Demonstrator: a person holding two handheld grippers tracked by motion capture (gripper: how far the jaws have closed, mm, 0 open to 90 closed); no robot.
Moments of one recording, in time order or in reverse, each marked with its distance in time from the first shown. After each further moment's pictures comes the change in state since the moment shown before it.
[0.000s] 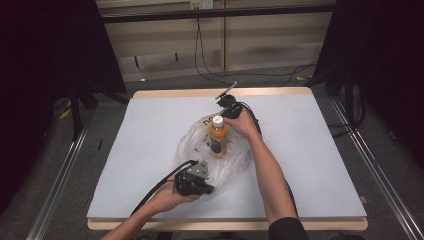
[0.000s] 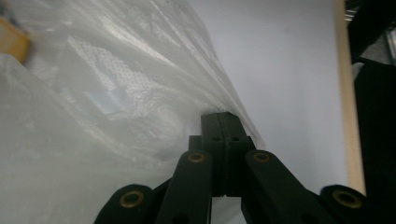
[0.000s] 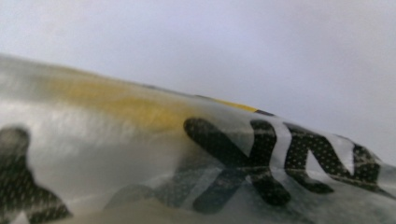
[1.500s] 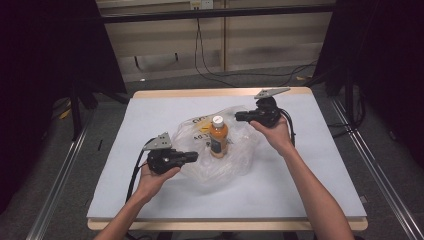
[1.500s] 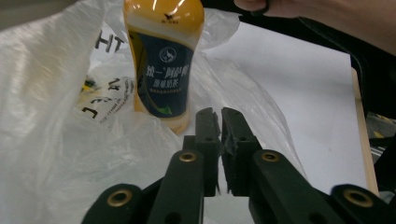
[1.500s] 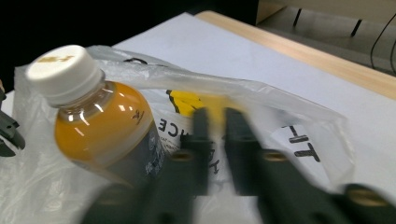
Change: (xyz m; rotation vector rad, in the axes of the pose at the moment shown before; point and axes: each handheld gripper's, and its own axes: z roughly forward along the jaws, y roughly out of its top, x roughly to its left) left arm 0.034 -0.021 -0.078 -0.456 0.199 -0.202; right arm 0.022 -0.085 -0.134 -0.486 0.069 -0.047
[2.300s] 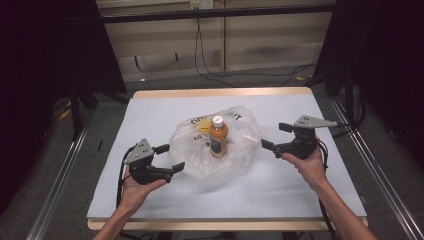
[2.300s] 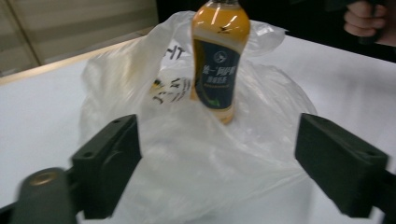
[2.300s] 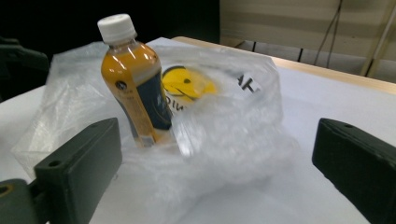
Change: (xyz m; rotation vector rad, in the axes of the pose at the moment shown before) left arm -0.018 -0.015 -0.047 -0.061 0.230 -0.026; right arm 0.031 -0.073 -0.093 -0.169 -0.159 0.028
